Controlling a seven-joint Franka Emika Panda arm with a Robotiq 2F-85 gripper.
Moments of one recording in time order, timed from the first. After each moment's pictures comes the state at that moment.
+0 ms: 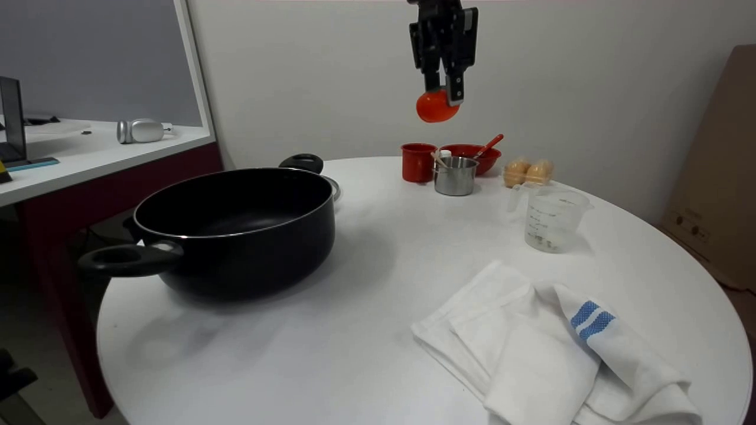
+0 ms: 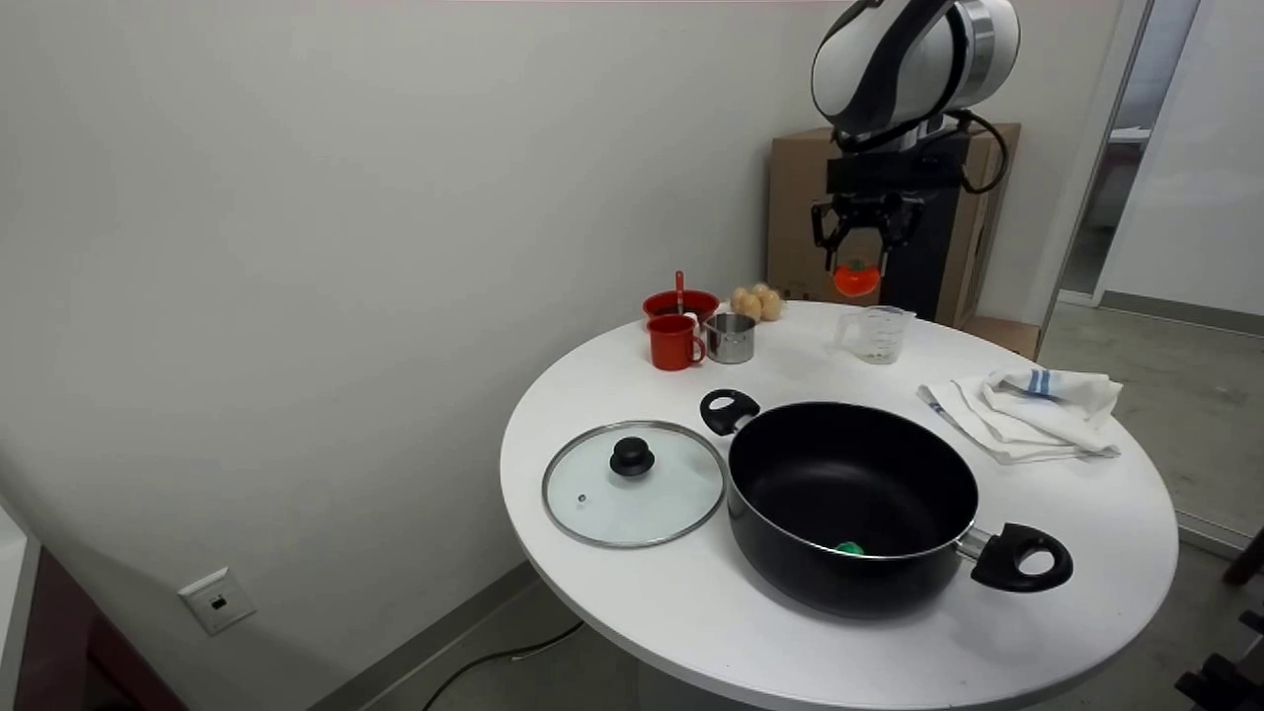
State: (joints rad) arm -0.01 0.50 -0.20 -1.78 -0.03 2.44 0.51
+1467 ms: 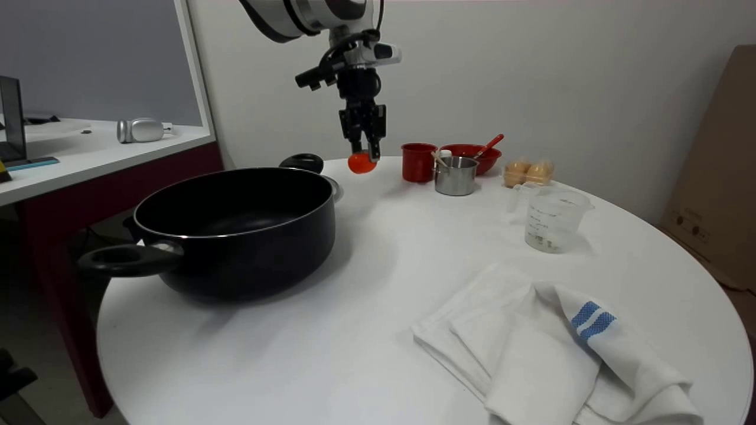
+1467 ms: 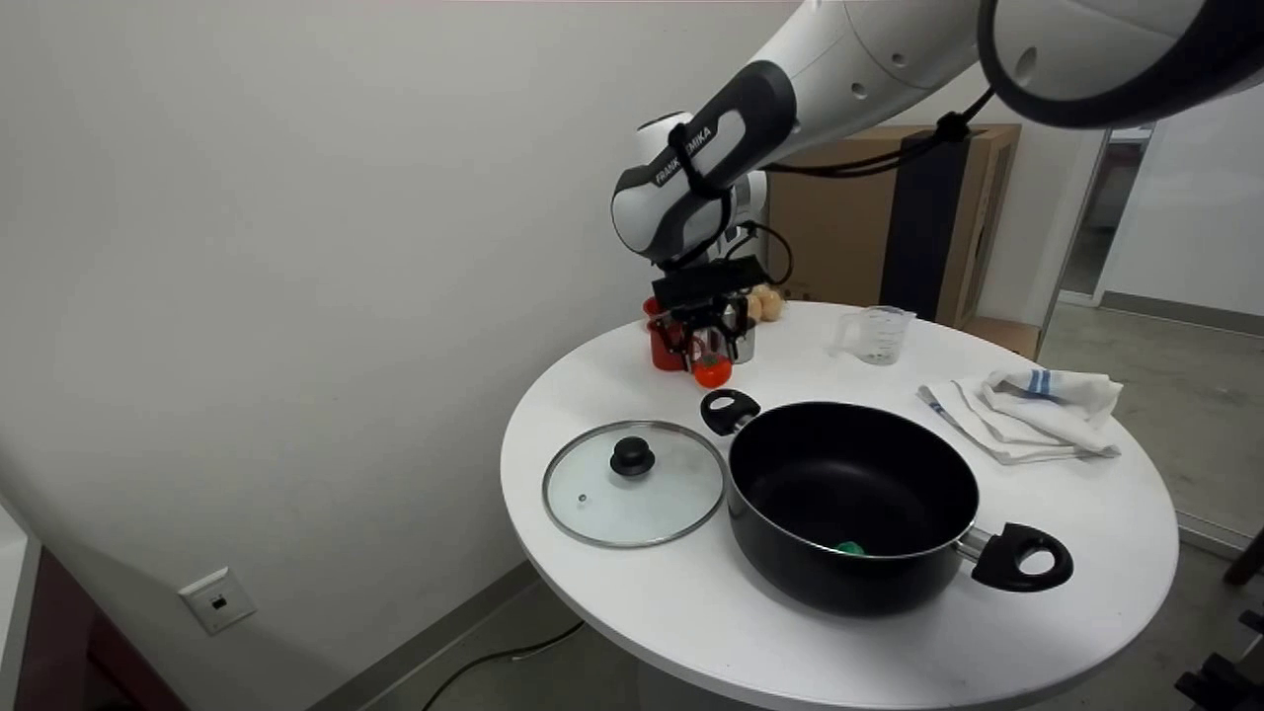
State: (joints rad) arm 0.18 1.09 -0.12 -1.03 -0.09 2.06 0.51
